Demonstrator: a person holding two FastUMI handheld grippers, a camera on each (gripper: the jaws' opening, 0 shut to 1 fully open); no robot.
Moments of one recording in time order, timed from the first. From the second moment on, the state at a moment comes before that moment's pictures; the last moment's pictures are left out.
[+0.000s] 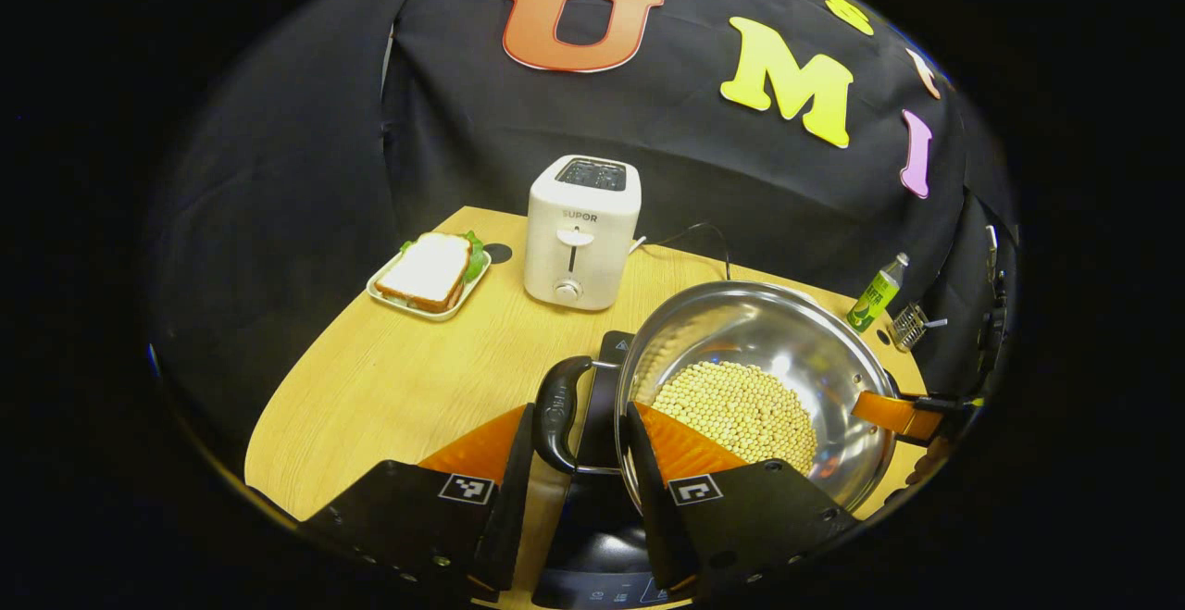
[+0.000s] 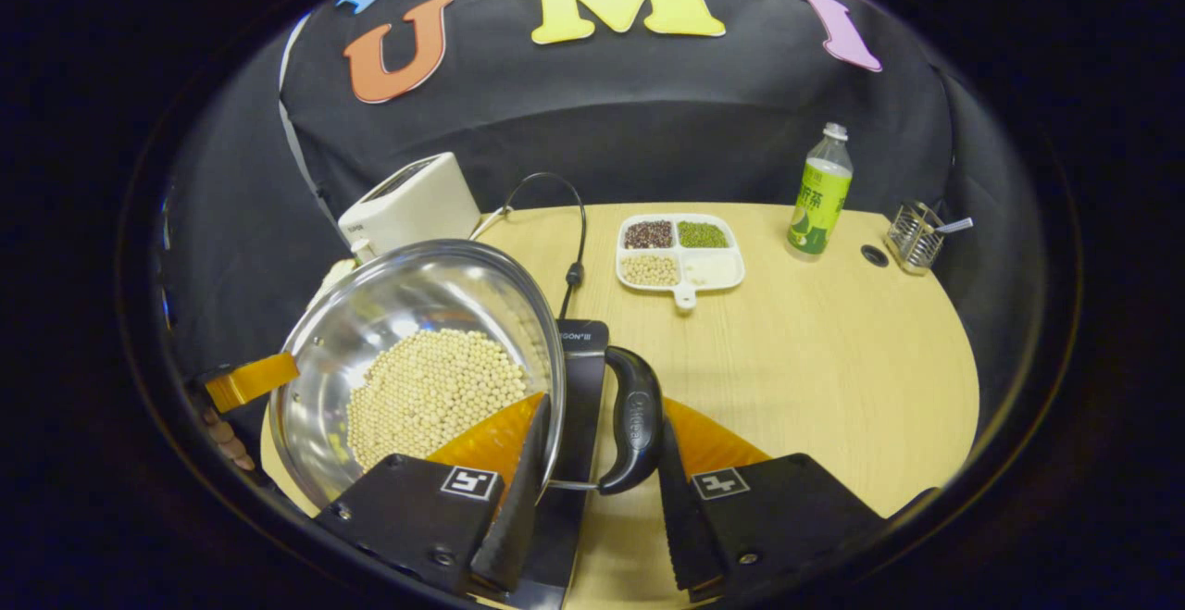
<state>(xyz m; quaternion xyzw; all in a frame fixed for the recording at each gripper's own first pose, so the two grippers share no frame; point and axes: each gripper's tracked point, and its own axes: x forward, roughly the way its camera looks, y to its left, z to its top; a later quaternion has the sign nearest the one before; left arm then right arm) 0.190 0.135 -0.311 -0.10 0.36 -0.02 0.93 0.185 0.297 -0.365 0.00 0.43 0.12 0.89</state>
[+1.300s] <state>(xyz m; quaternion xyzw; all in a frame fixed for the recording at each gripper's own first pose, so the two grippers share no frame) 0.205 0.153 -0.306 -0.18 0.27 -0.02 0.95 0.193 0.274 -0.311 0.09 0.24 0.17 0.95</state>
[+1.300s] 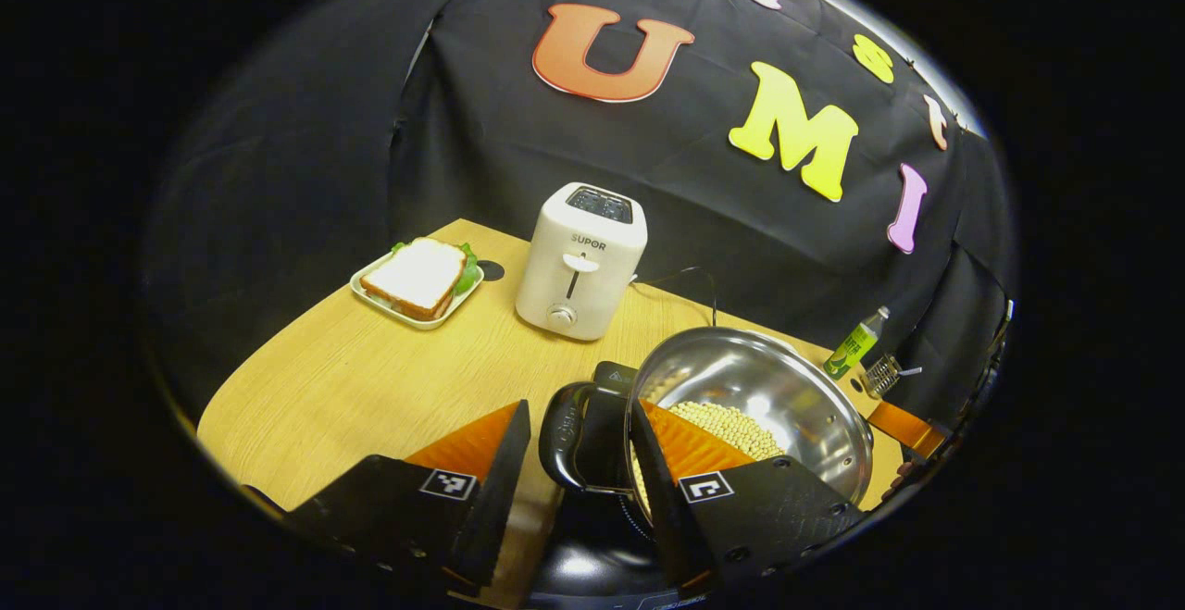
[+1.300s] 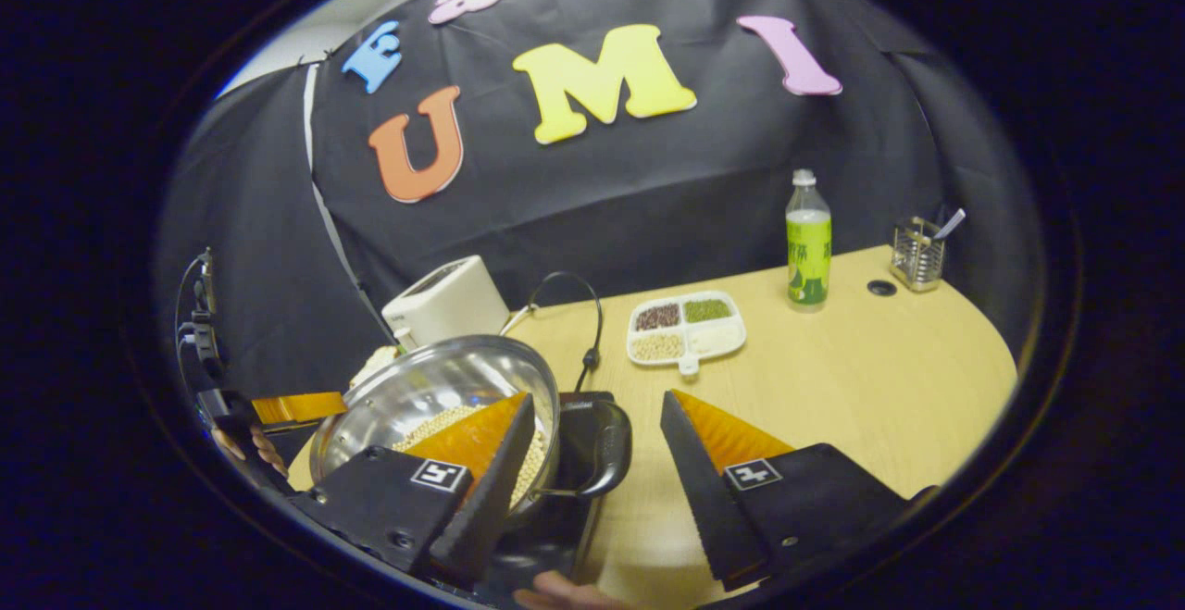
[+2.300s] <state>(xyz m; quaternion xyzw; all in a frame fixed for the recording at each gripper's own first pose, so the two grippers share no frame) 0.098 0.115 -0.162 -0.12 0.09 -0.04 0.99 0.072 0.132 -0.217 0.07 0.12 0.10 0.98</state>
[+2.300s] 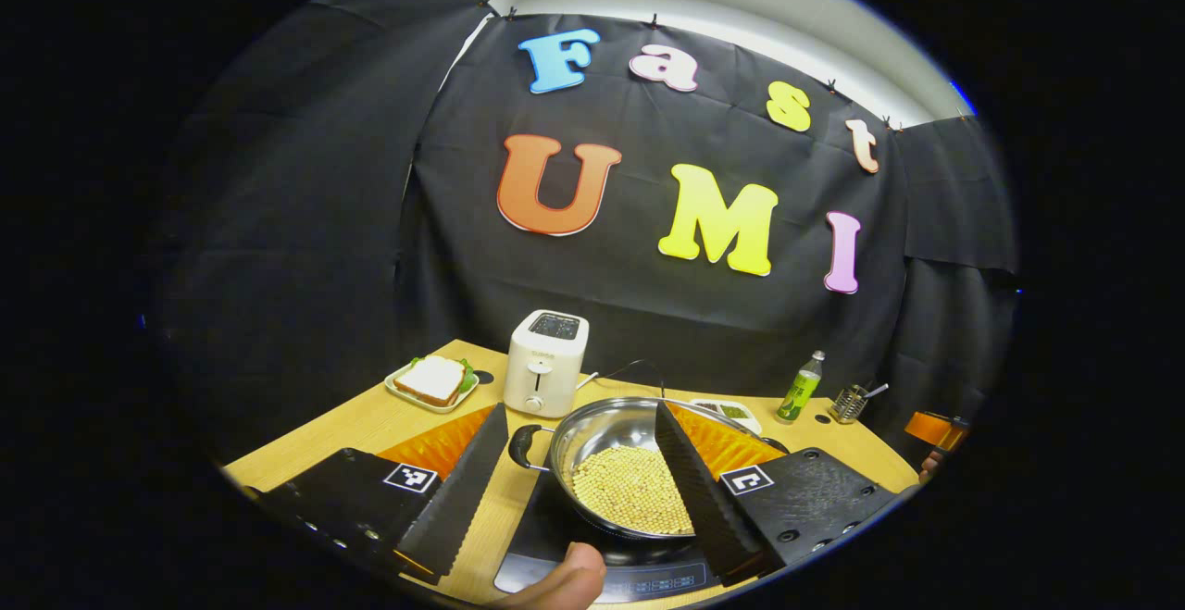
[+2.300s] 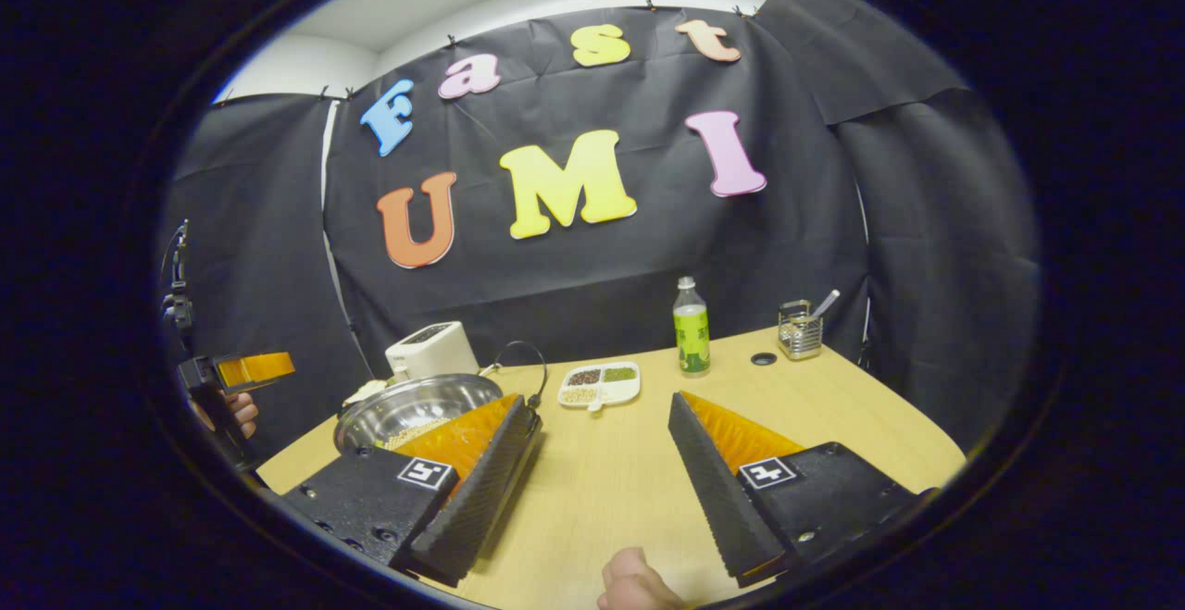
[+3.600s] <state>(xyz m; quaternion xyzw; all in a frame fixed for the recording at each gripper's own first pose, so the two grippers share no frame) -0.068 -0.026 -0.043 0.00 -0.02 -0.09 1.00 -0.079 0.008 -0.065 0.02 -0.02 0.03 1.00</state>
